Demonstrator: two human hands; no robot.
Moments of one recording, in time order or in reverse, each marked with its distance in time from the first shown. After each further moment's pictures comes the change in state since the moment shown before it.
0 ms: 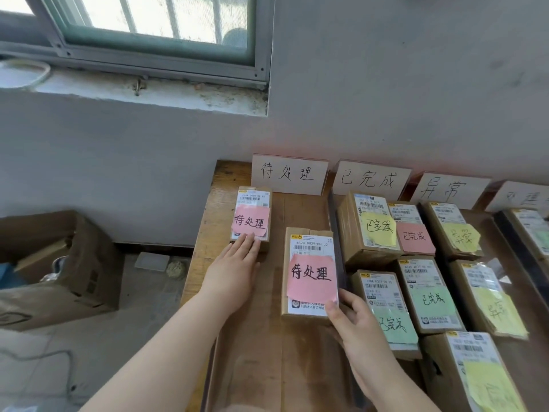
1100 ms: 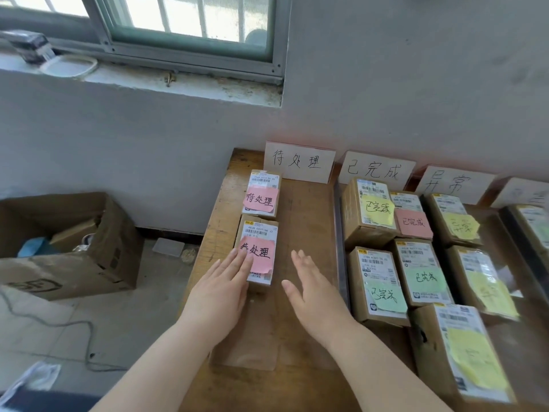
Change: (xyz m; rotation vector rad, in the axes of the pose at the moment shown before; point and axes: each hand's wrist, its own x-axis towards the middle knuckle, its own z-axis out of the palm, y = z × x) left_hand -0.117 0.016 0.005 0.046 0.197 0.029; right_hand -0.012 0.005 0.024 -0.948 -0.222 -0.545
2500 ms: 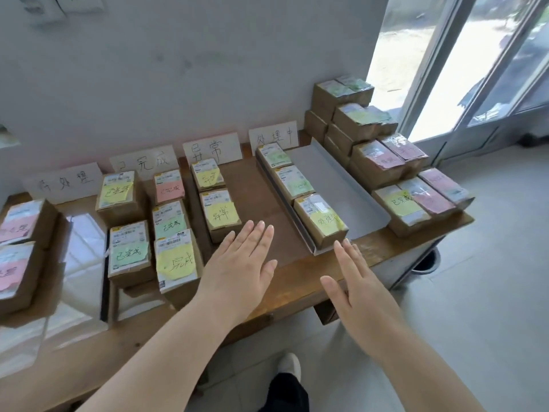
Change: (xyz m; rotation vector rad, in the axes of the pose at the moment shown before) left_hand -0.050 0.524 -0.024 0.056 -0.105 0.482; right_hand -0.413 0.316 -0.194 0.015 0.417 0.435
